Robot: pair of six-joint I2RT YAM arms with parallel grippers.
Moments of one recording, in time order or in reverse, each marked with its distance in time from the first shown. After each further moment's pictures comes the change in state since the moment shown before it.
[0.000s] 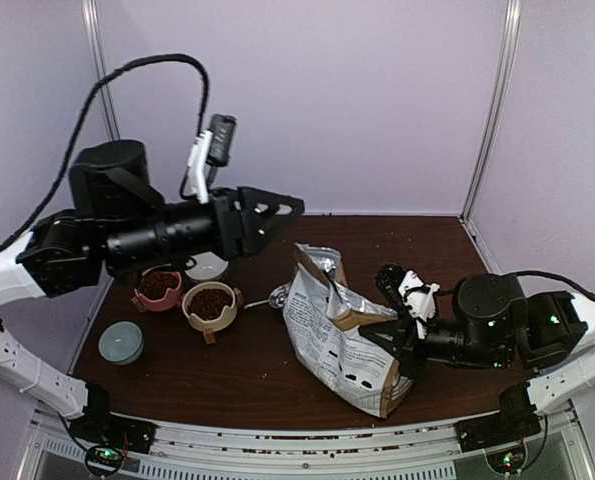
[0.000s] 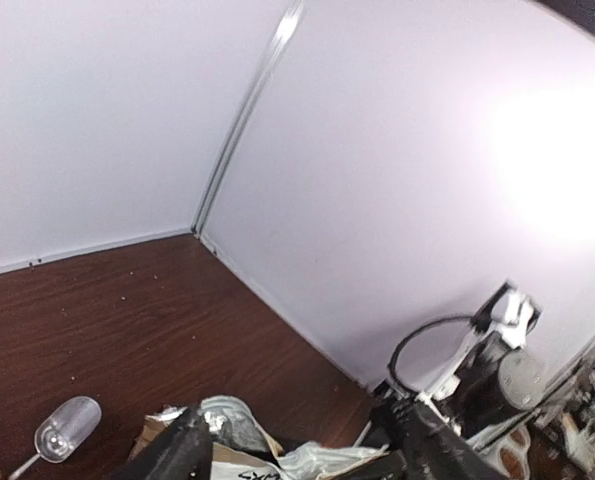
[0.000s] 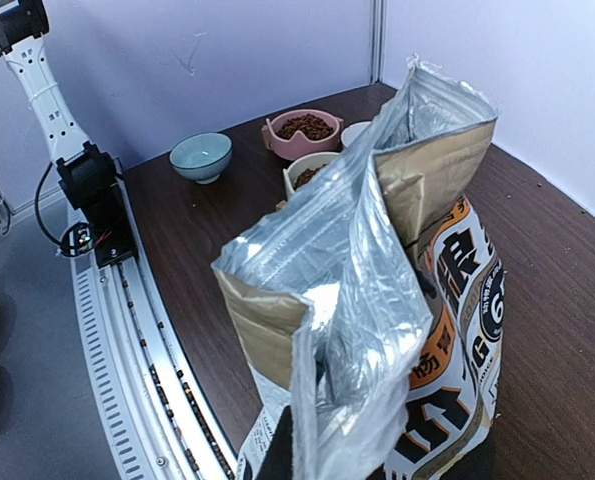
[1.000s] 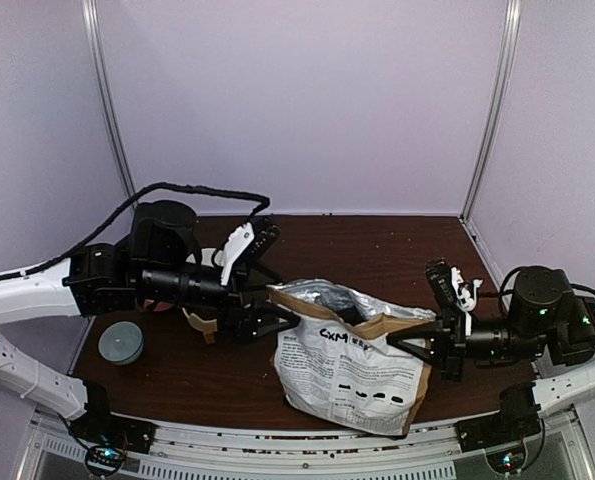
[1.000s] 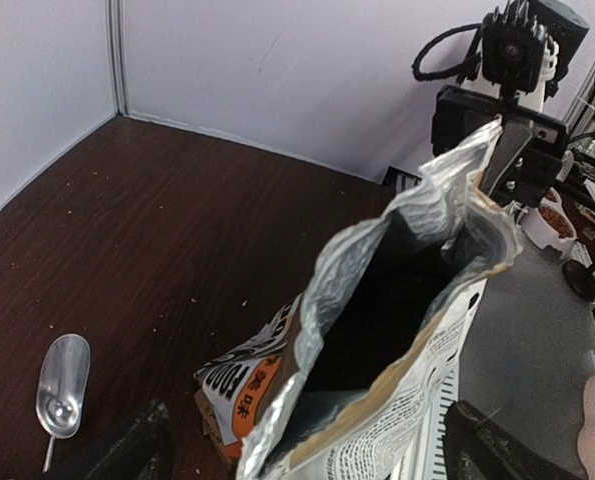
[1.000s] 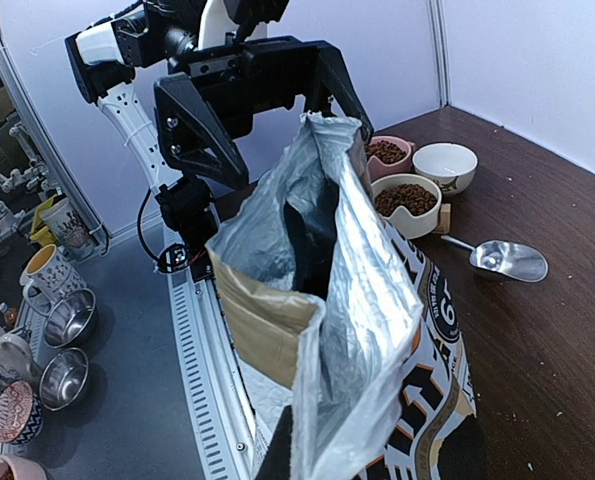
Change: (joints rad) left arm 0.185 -0.031 -0.306 -0.021 0.525 0.410; right arm -0.069 -0.259 -0.105 0.006 -0.253 0.070
